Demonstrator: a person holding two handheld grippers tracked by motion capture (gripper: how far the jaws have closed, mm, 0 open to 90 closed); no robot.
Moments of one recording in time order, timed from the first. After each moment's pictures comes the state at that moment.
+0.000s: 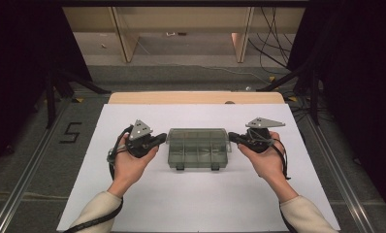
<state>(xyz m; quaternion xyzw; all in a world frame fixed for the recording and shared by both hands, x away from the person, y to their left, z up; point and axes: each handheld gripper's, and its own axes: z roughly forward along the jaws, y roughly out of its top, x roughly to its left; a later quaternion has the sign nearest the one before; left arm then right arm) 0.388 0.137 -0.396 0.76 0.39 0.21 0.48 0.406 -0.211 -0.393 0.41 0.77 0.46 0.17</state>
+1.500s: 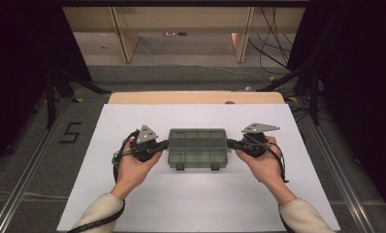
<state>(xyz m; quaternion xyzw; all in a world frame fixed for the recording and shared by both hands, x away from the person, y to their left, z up) 0.389 0.132 -0.412 0.79 0.37 0.20 0.44 0.401 -0.206 -0.407 0.41 0.79 0.43 0.15</state>
